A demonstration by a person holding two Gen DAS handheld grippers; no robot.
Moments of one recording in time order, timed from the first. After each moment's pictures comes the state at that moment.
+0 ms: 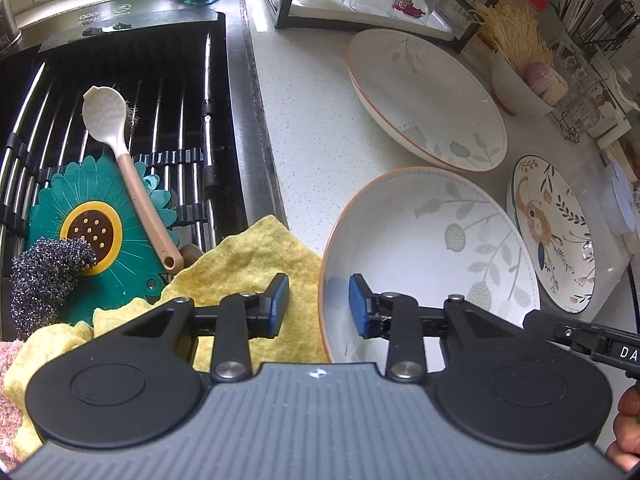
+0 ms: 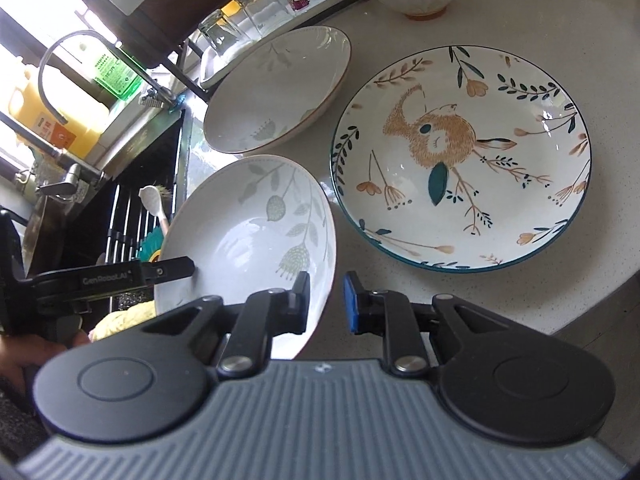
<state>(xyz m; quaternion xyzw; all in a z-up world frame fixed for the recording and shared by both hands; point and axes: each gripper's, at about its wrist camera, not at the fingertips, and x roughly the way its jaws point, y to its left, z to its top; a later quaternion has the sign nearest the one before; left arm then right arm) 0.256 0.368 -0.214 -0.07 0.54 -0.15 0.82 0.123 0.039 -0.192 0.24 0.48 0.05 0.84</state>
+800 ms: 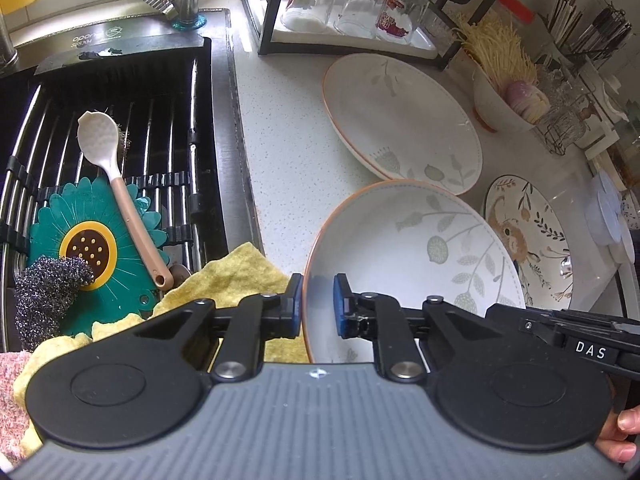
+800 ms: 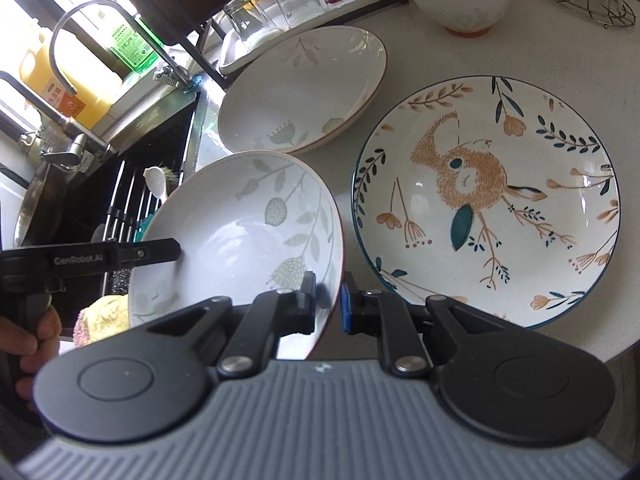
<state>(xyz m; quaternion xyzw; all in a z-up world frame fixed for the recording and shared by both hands) 0.258 0.359 -0.182 -0.08 0.54 -0.15 0.83 0.153 0.043 -0.183 0.19 0.49 0.08 0.85</state>
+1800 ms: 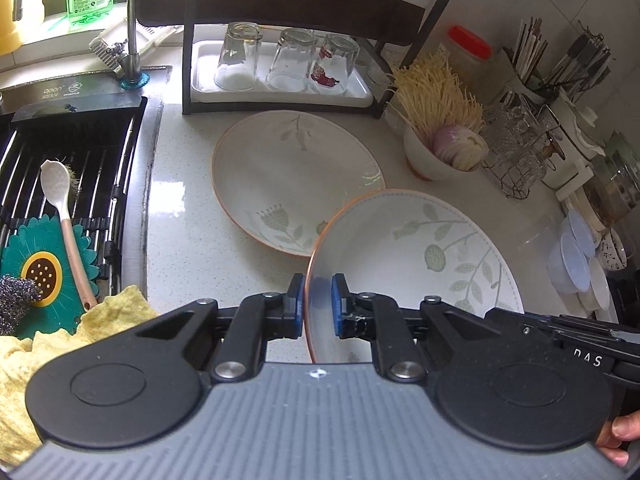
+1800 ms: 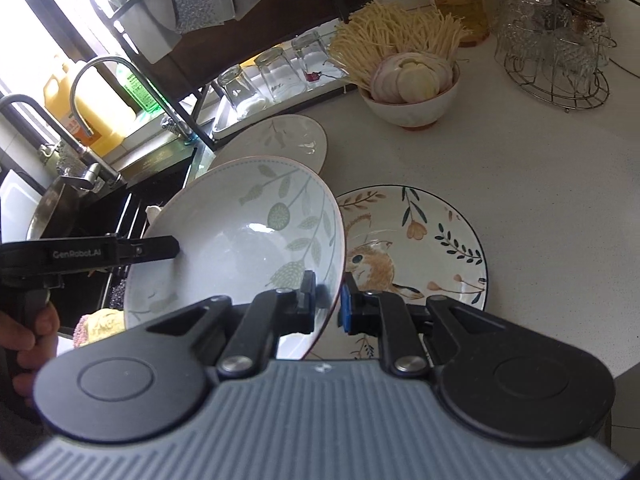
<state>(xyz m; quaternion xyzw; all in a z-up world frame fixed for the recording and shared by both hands) 0.250 0.258 -0.133 -0.09 0.49 -0.14 0.86 0.153 -0.055 -0.137 0.16 0.44 0.11 0.88</state>
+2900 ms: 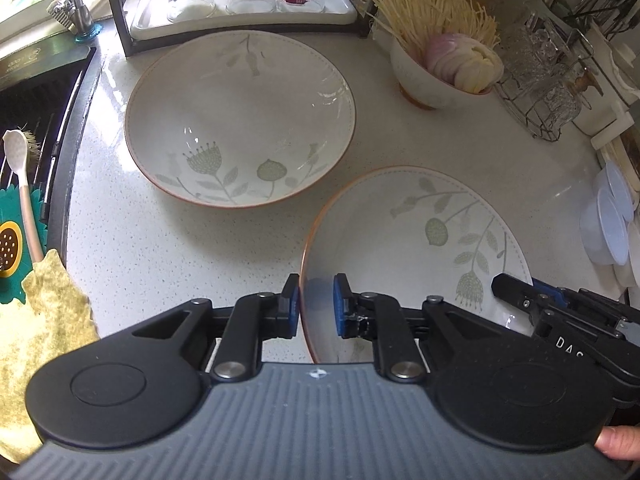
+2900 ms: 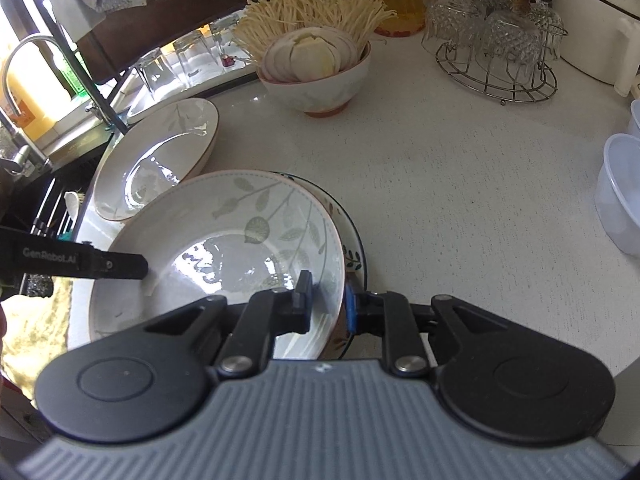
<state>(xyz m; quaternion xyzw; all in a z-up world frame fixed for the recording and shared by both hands) 0.276 0.169 -0.185 -0.04 0.57 -0.11 0.82 0.171 -0.098 -0.181 0.10 0.45 0.04 0.89</state>
